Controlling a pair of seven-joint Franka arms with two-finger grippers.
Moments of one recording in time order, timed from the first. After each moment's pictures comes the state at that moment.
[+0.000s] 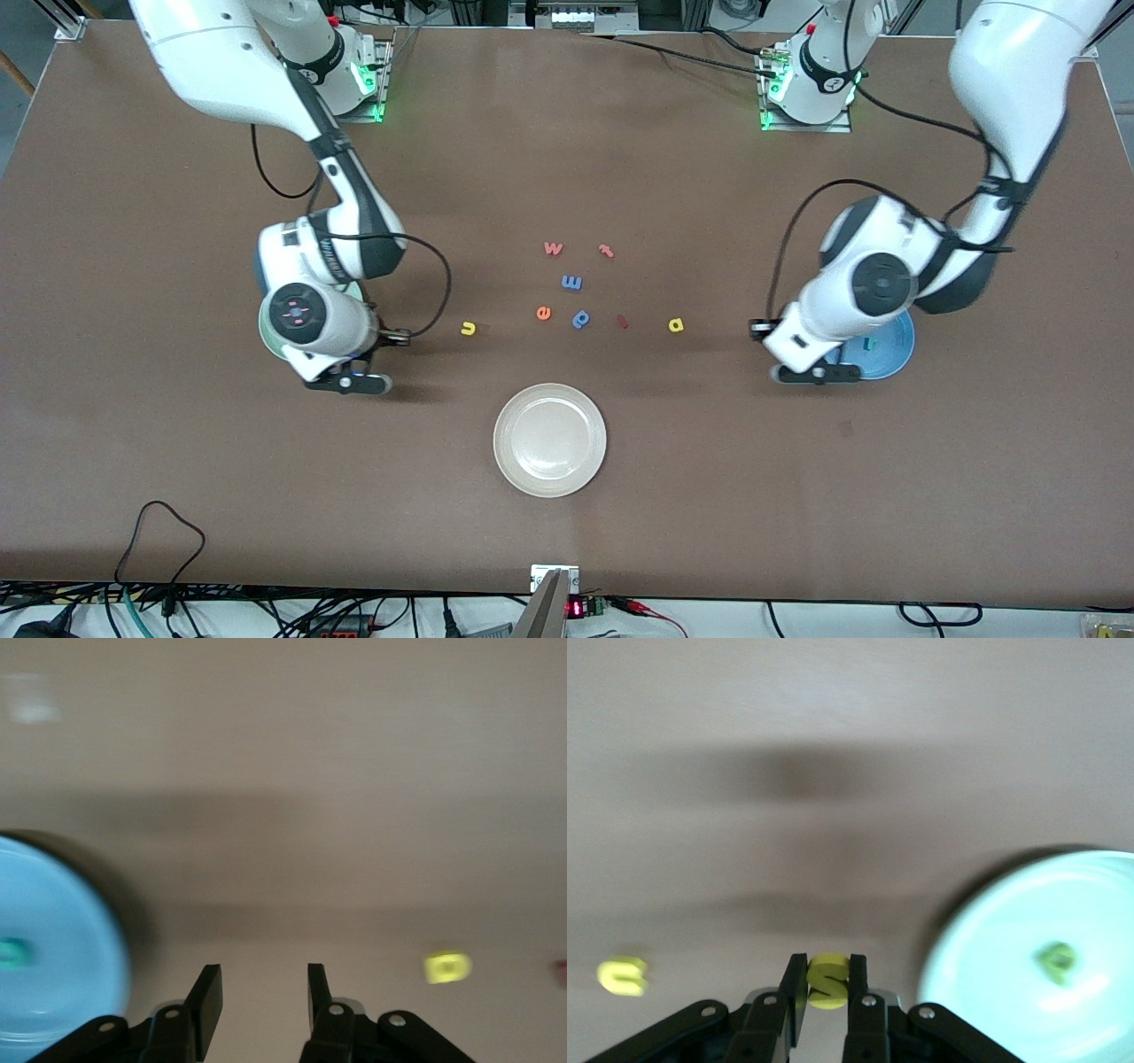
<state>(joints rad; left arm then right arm) 0.30 0.60 -0.71 -1.78 0.37 2.11 -0.61 0.29 0.59 -0.01 -1.65 -0.01 2.00 0.33</state>
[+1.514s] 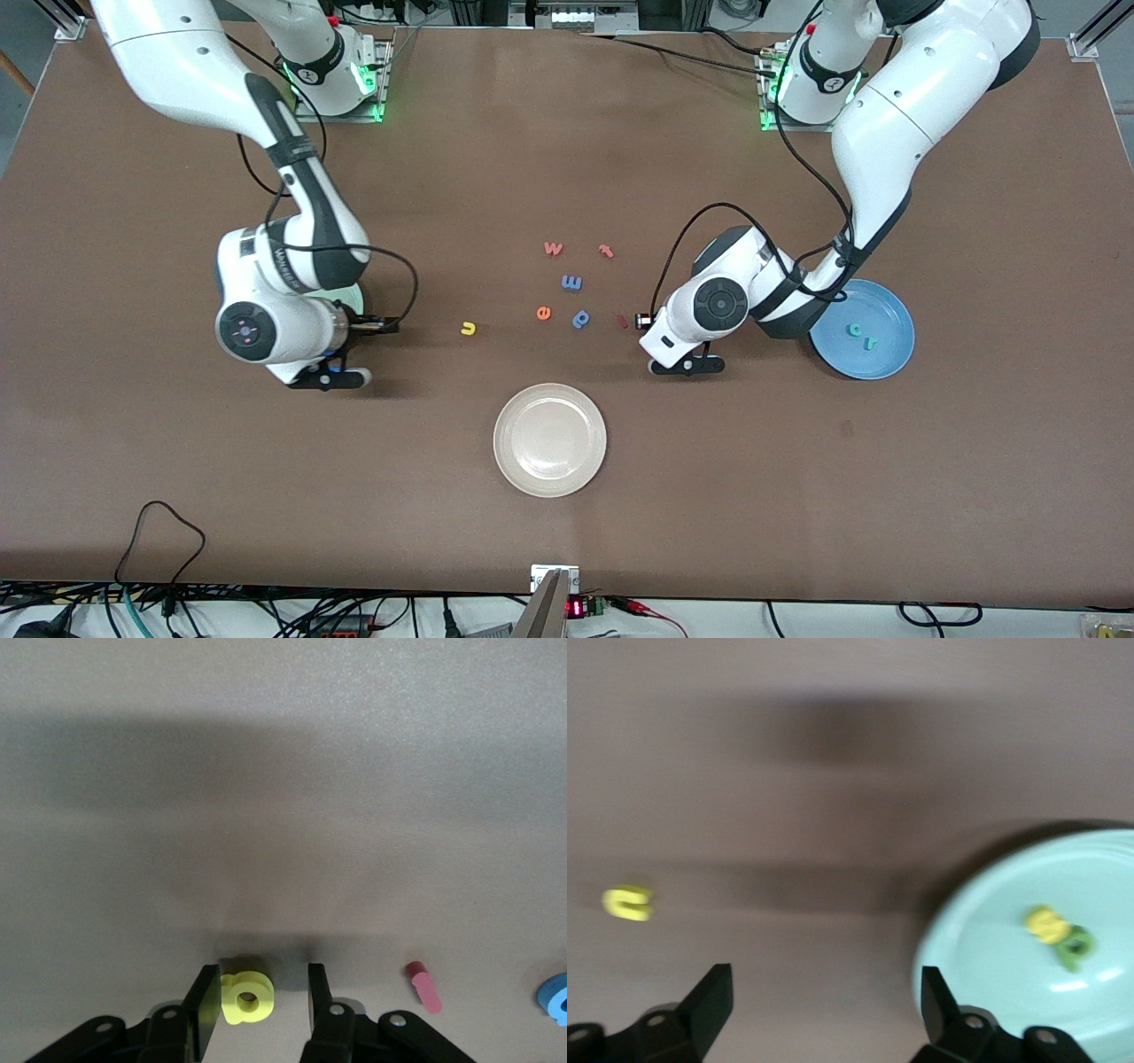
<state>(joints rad) 0.05 0.87 -0.66 -1.64 0.37 2.15 -0.78 0.25 0.60 0.06 -1.65 0.09 1.98 0.22</state>
